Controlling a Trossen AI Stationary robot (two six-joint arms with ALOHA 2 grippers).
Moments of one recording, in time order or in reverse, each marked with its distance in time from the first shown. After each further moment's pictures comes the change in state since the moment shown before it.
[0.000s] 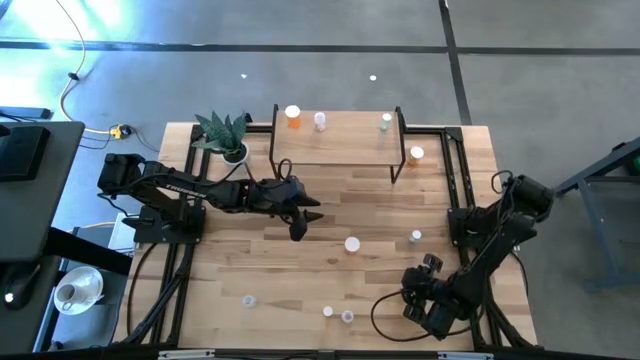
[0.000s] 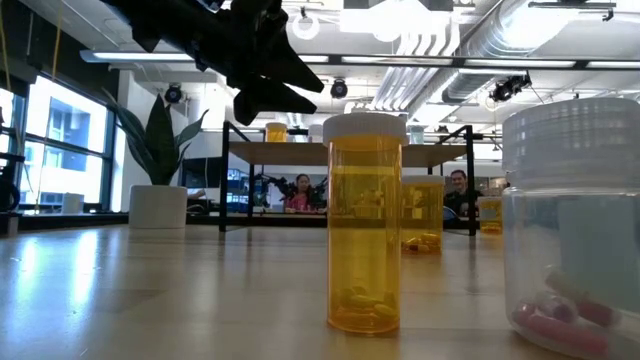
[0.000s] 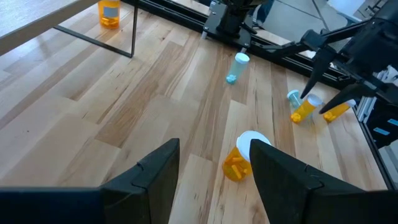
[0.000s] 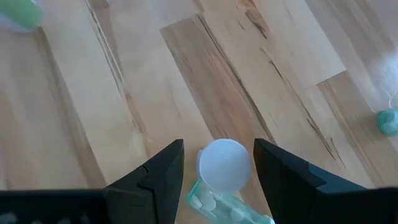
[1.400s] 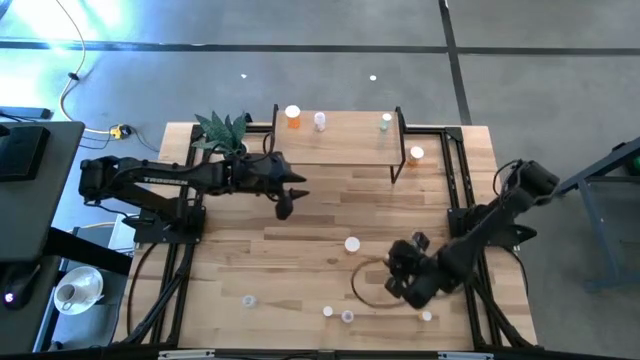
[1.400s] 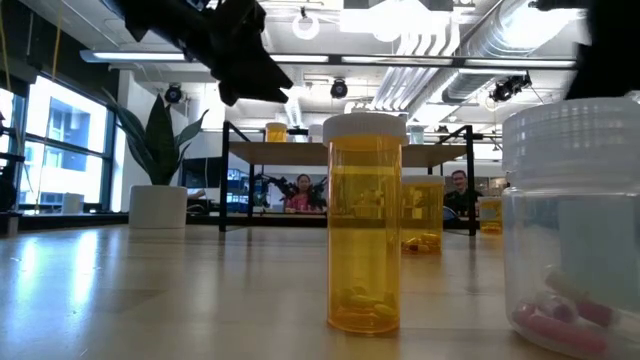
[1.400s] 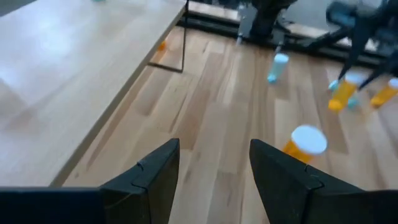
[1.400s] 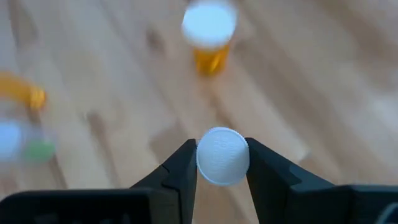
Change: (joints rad) left arm 0.173 -0.189 0.001 -0.225 0.063 0.244; right arm -0.245 -0.162 0.000 0.037 0.110 -0.157
